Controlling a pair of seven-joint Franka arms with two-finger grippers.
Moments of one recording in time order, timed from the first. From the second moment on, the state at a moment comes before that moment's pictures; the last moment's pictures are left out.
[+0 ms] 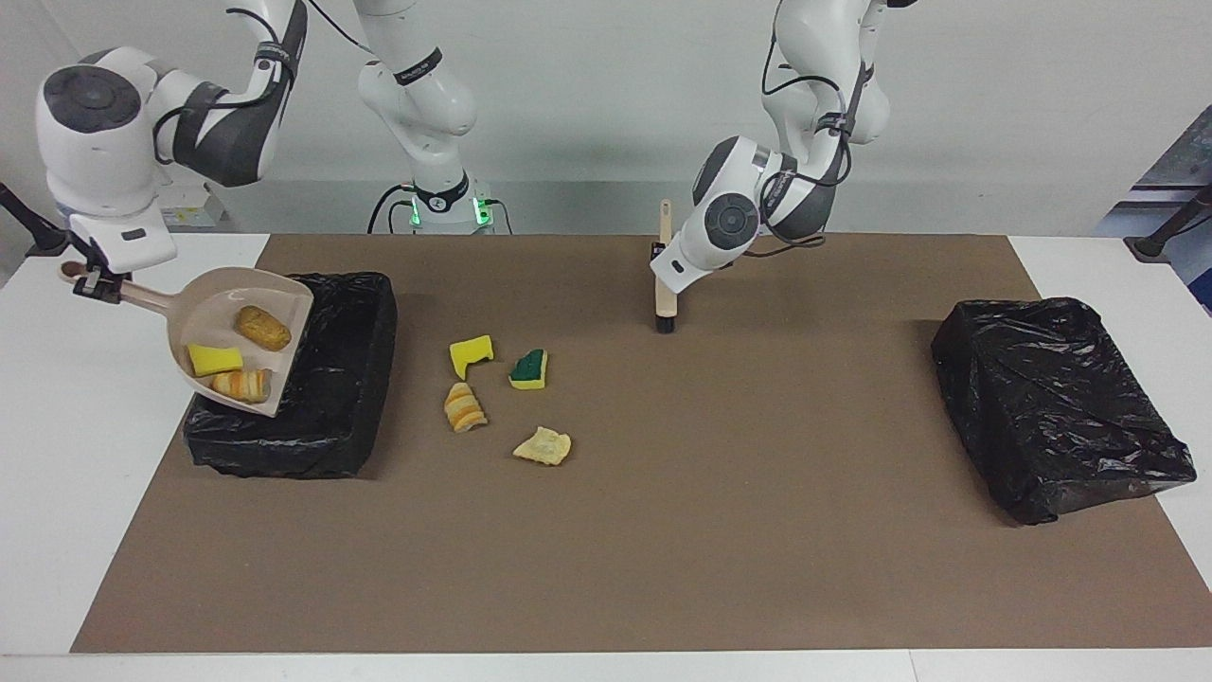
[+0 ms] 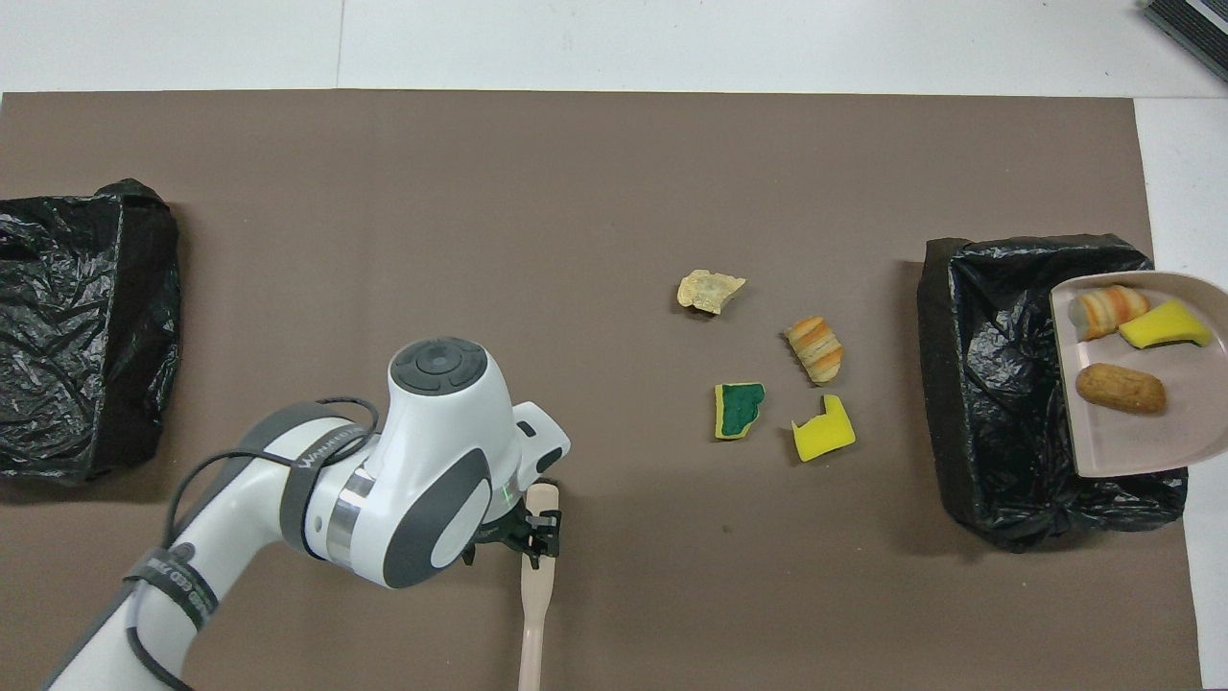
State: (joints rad) left arm -0.62 0.09 0.02 -2.06 -0.26 1.70 -0.34; right arm -0.42 0.05 0.17 -1.79 -0.66 1.85 -1.63
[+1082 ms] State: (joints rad) left arm -0.14 0.08 0.05 -1.52 -0.04 1.65 0.06; right arm -0.20 0.01 0.18 -1.77 -1.00 1.64 -1.67
